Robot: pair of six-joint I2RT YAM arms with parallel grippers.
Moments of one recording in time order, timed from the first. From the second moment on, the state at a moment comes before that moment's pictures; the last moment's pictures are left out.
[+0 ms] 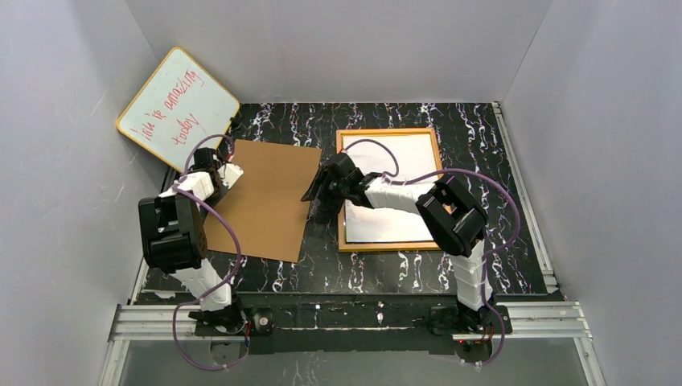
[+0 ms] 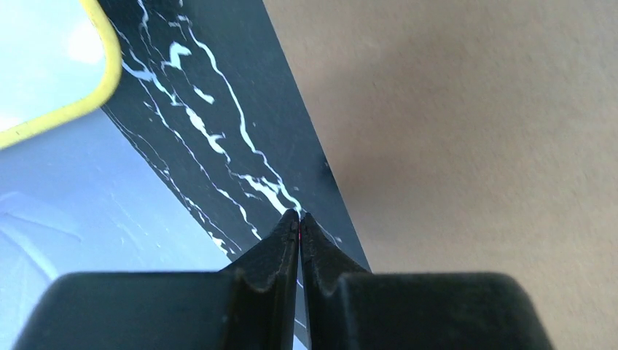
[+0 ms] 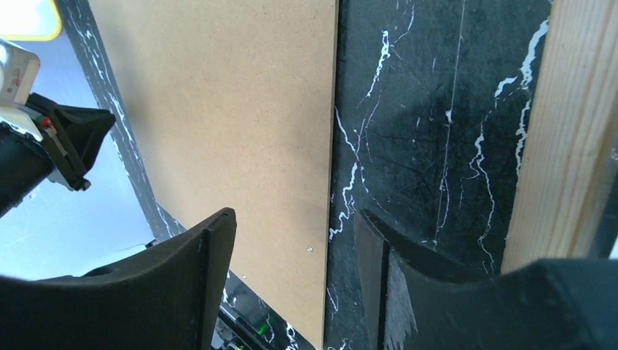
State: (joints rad) left arm 0.19 1.70 1.00 -0.44 -0.26 0.86; right arm 0.84 2.04 1.35 -0.06 -0.14 1.14
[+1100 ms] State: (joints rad) left arm 0.15 1.81 1.10 -0.57 -0.10 0.72; right arm 0.82 2.07 1.27 0.14 -0.19 1.21
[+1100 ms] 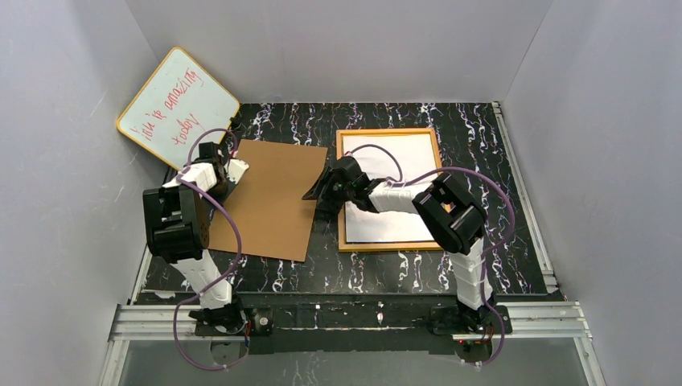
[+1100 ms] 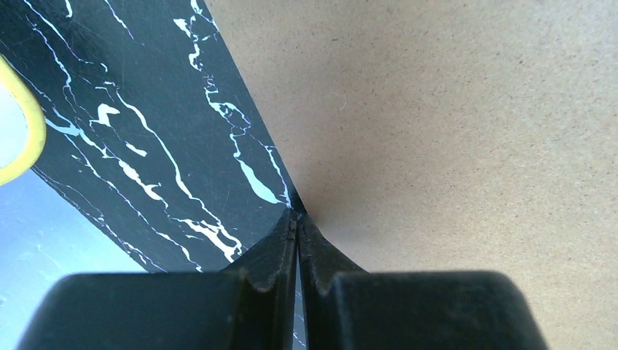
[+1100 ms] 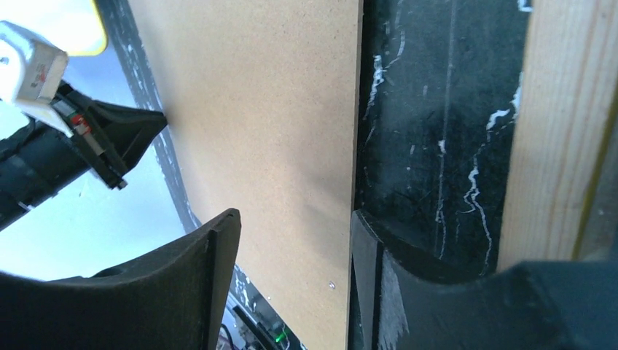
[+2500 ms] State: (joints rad) left arm 0.06 1.38 1.41 -1.07 0.47 0.87; right arm 0.76 1.73 1.40 -0.29 -0.22 1.18
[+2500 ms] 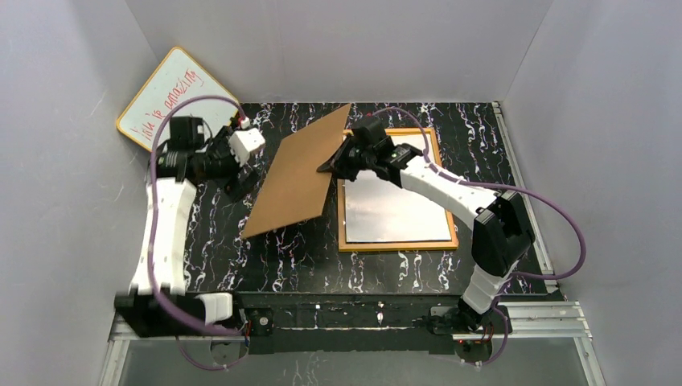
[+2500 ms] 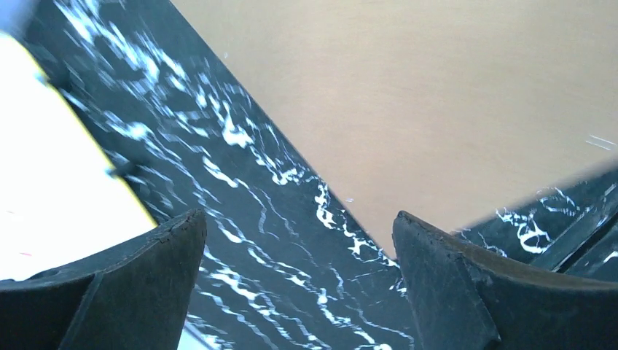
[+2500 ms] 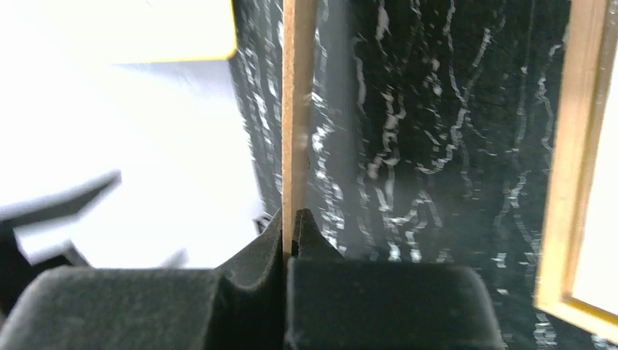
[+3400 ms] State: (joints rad) left arm -0.04 0.74 1.07 -0.88 0.61 1.32; right arm 0.81 1.78 1.52 -0.22 -0.27 1.67
